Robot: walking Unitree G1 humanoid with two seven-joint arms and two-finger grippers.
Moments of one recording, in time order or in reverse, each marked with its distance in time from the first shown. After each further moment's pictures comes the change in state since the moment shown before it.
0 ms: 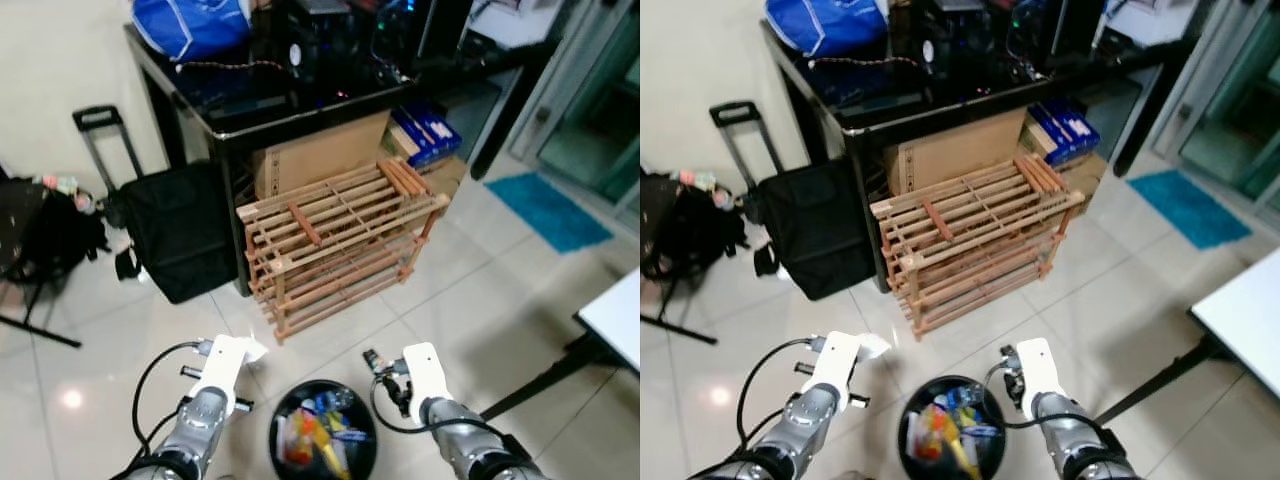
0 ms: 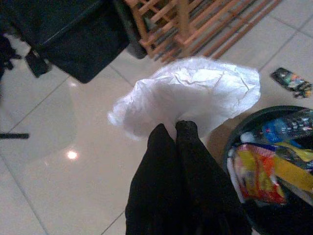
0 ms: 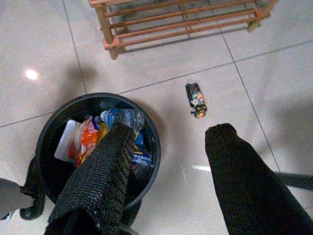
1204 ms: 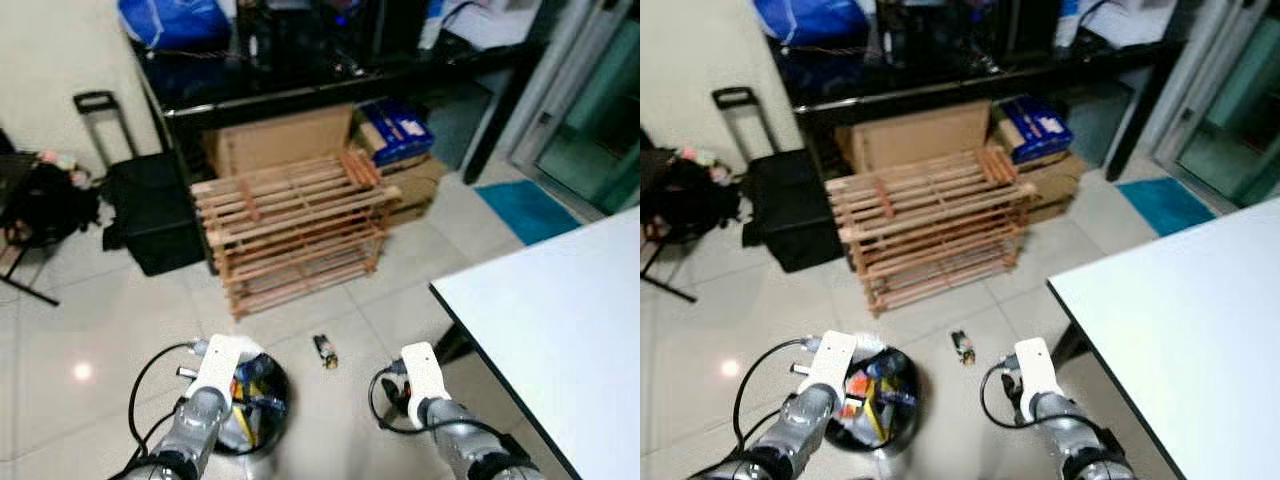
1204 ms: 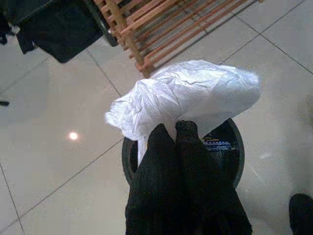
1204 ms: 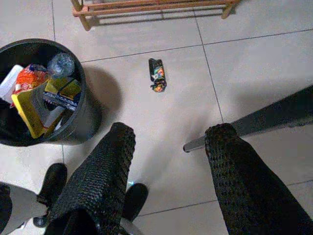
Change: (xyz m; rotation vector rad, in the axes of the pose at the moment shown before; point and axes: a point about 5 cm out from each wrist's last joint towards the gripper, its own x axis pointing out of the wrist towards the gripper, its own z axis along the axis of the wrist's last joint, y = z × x) left arm 0.000 -0.001 -0.001 -0.032 0.011 0.013; right arm -0.002 -0.004 -0.004 -0.008 0.007 -0.002
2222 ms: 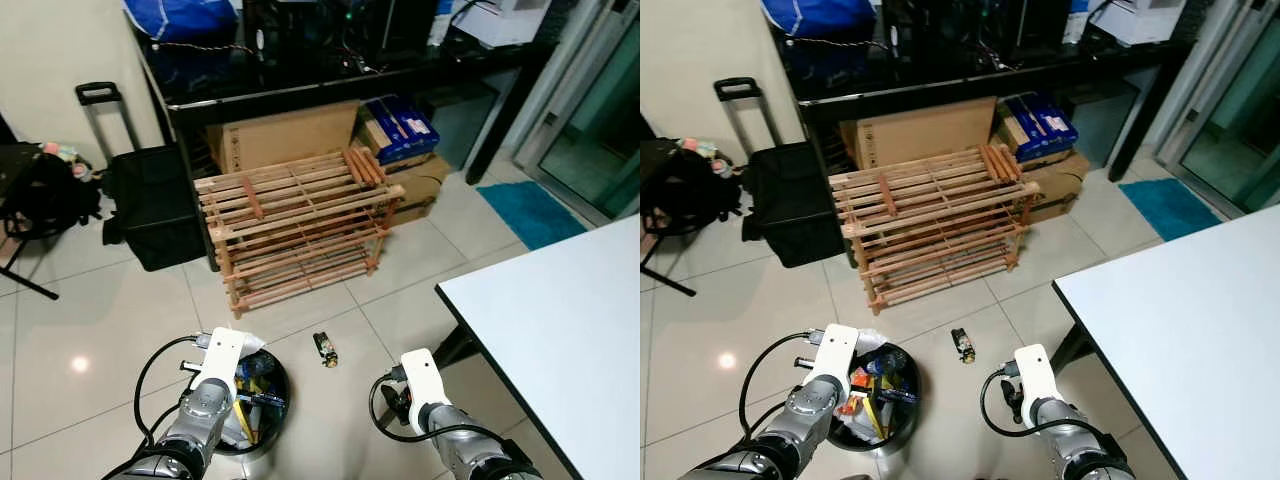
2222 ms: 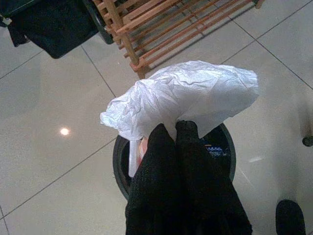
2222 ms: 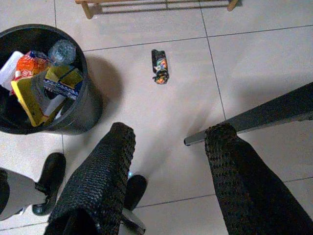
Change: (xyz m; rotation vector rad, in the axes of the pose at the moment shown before) left arm 0.004 -0.004 0.012 -0.038 -0.003 -0.003; right arm -0.002 0.001 -0.008 -0.019 0.020 0.020
